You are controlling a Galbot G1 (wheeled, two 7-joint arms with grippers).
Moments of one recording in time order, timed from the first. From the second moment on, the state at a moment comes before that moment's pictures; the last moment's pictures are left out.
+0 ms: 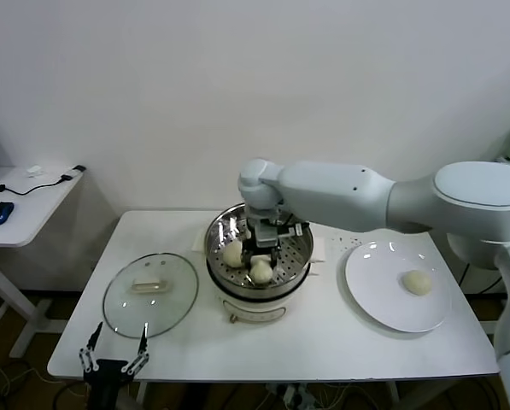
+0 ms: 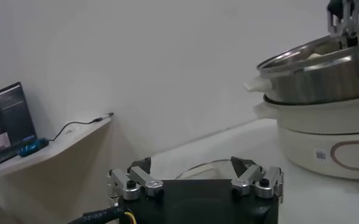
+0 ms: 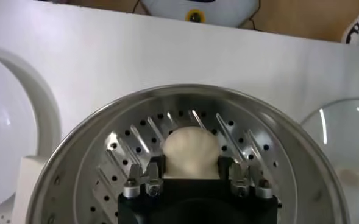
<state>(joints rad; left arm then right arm) 1.83 -1.55 -0.72 -2.04 0.21 -0.14 -0.01 0.55 1.36 -1.41 1.19 -0.10 0.69 -1.16</state>
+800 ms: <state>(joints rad) 1.83 -1.54 -0.72 -2.04 0.20 -0.15 -0.01 0.63 1.30 -1.40 1.16 -0.02 0.64 -1.15</state>
